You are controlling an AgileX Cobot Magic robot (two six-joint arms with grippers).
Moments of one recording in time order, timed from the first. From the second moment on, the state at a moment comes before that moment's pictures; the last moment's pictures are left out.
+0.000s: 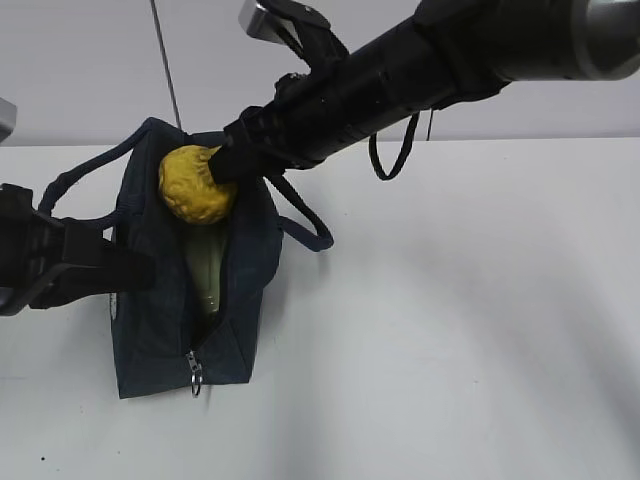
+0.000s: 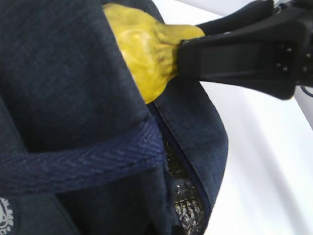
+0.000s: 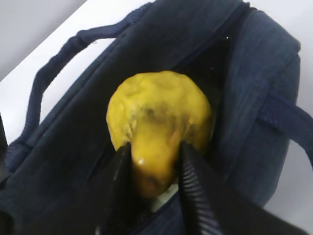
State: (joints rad) left arm -0.22 1.22 -0.60 -1.21 0.61 0.94; right arm 0.45 1.96 -1.55 1.07 0.74 -0.96
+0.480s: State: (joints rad) left arm -0.22 1.22 -0.60 -1.21 0.60 0.94; right arm 0.45 2.02 -1.64 1.06 0.78 -0.95
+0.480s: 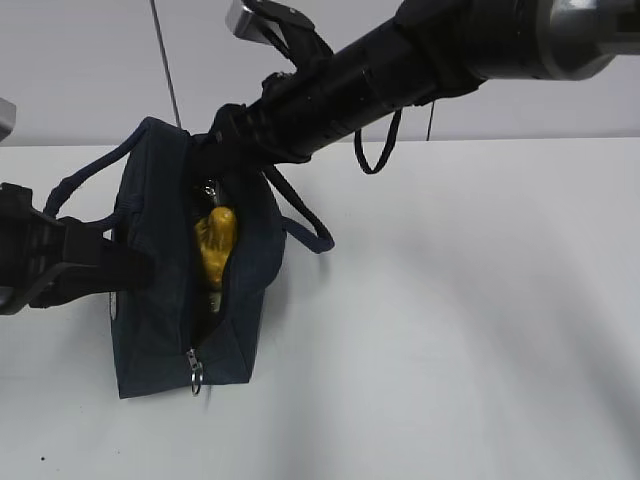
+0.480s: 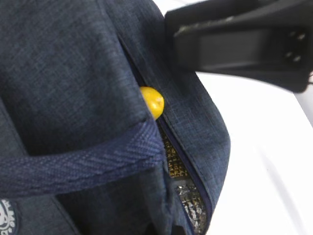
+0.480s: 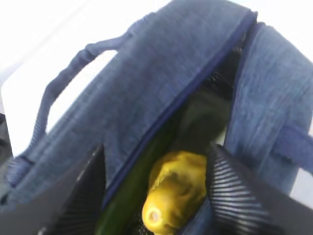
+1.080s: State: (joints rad) left arm -0.22 1.22 -0.60 -1.21 0.60 0.94; right arm 0.45 1.99 -1.79 0.58 0.98 -0.34
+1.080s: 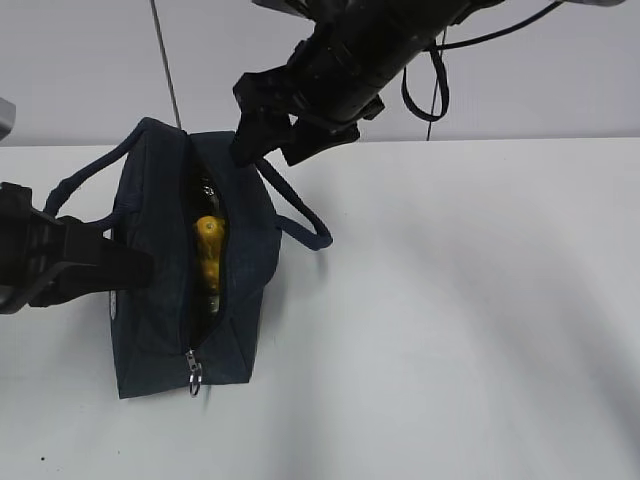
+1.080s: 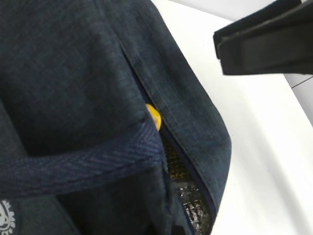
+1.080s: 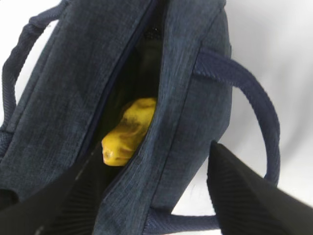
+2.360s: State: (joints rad) left arm -0.22 1.25 -0.67 -1.24 0.58 0.94; right arm 0.45 2.09 -1.93 0.28 1.12 -0.16
